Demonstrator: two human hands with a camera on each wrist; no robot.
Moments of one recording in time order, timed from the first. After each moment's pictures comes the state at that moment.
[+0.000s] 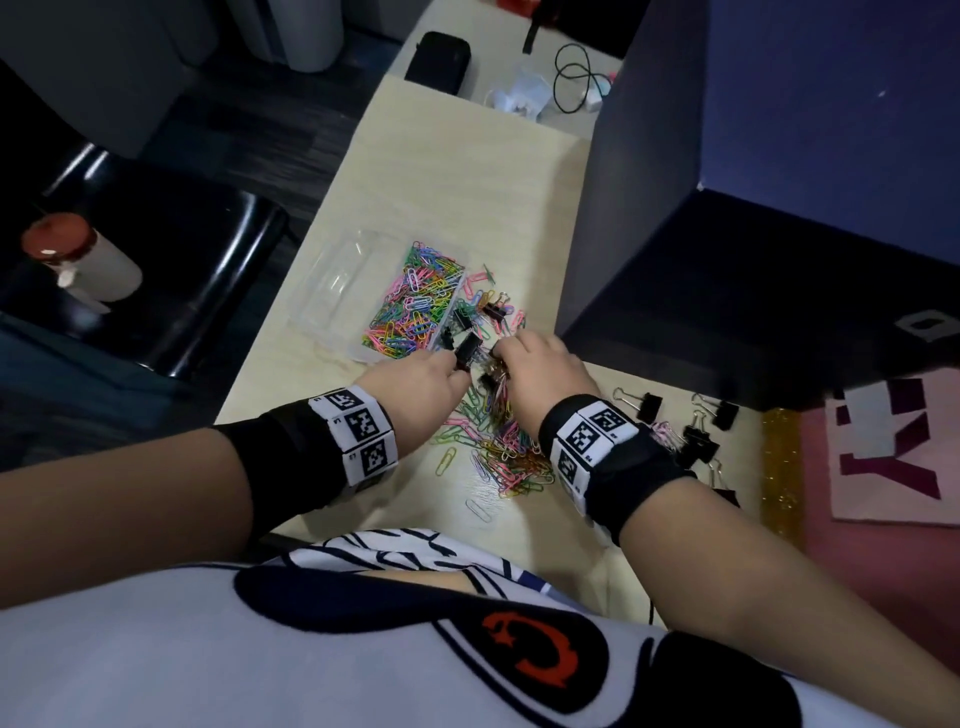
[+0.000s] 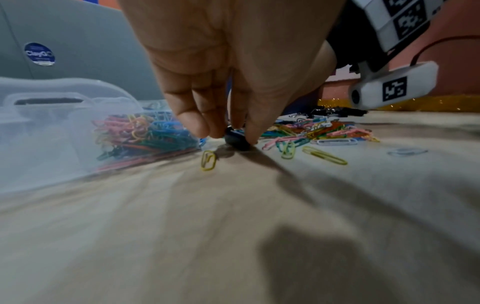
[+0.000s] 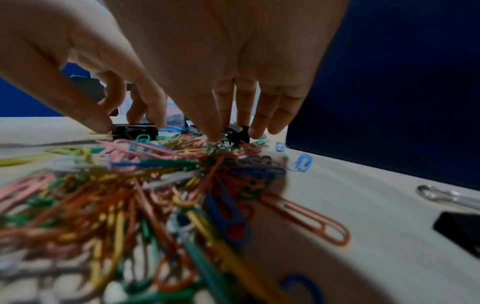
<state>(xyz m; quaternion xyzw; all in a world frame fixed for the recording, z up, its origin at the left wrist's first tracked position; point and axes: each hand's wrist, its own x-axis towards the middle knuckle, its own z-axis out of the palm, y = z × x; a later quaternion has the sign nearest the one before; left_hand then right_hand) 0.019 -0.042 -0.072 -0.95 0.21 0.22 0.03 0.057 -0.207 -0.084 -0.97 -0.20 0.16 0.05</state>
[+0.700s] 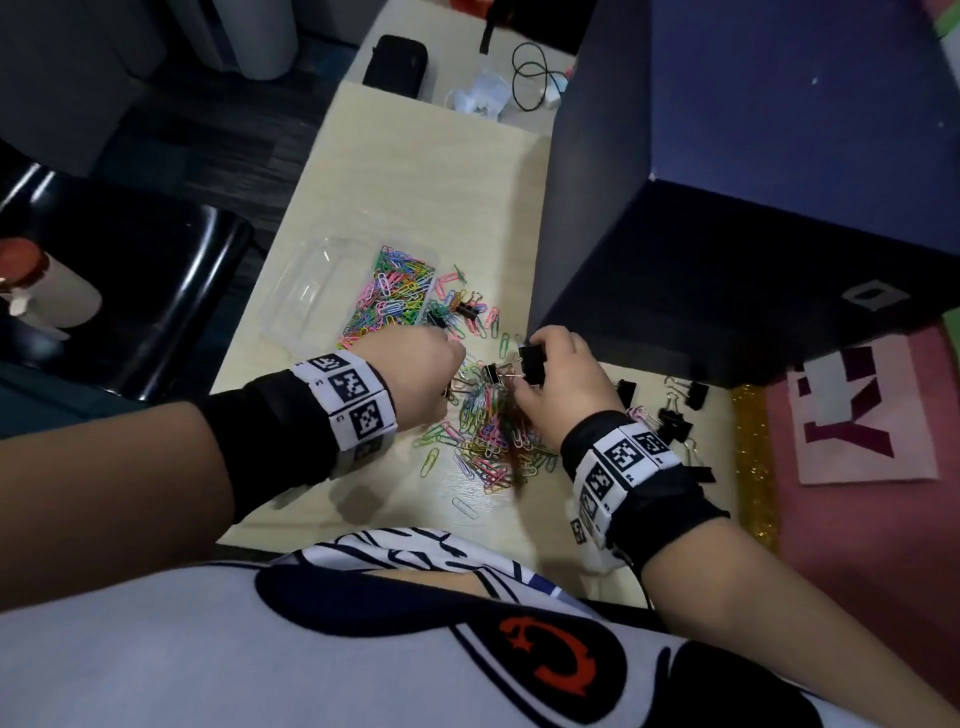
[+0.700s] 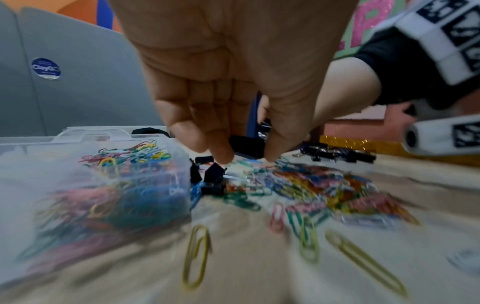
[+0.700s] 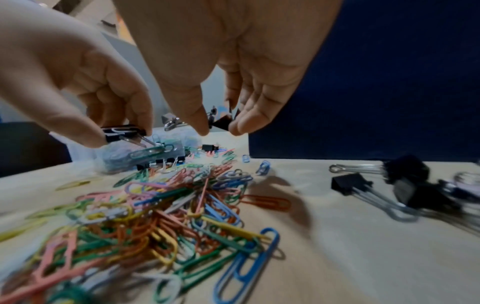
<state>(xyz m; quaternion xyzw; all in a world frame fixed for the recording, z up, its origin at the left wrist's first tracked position) 0.043 -0.056 -0.038 -0.95 0.22 0.23 0.04 0.035 -0.238 -0.058 -0.97 -0.01 0.13 0.22</state>
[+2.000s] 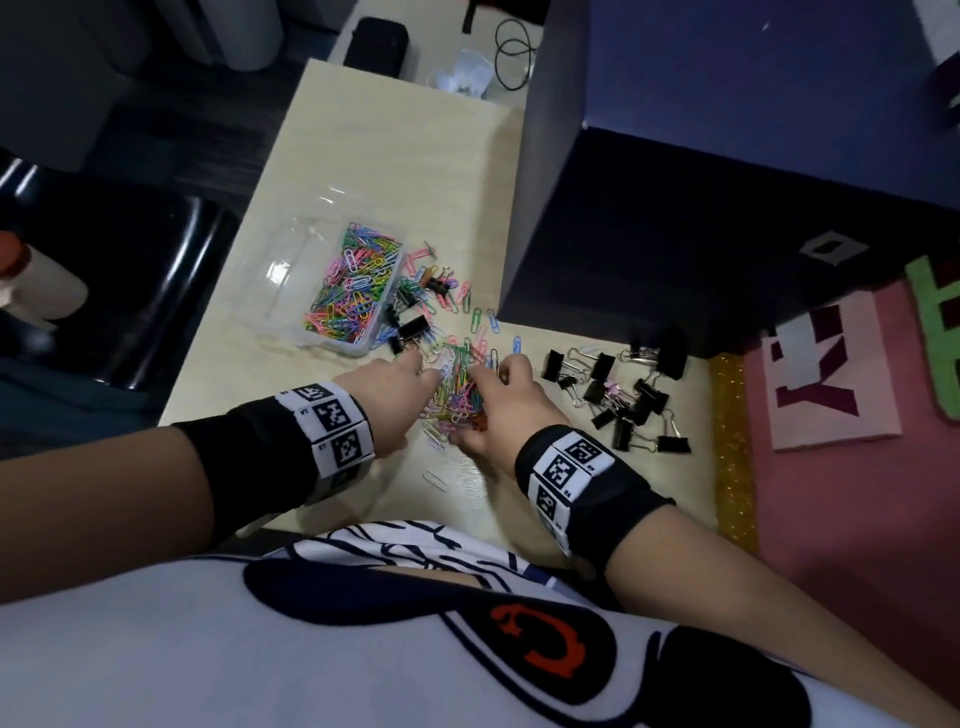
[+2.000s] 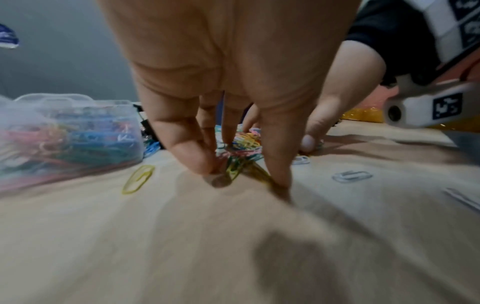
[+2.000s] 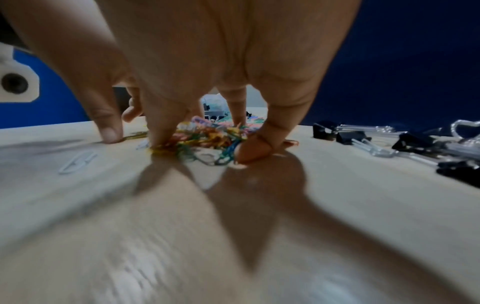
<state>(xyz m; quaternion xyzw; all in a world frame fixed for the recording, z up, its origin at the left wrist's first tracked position) 0.007 -0.076 -0.071 -0.93 0.19 0.32 0.05 -0.006 -0.244 -0.087 -0.95 -0.09 0.26 0.16</state>
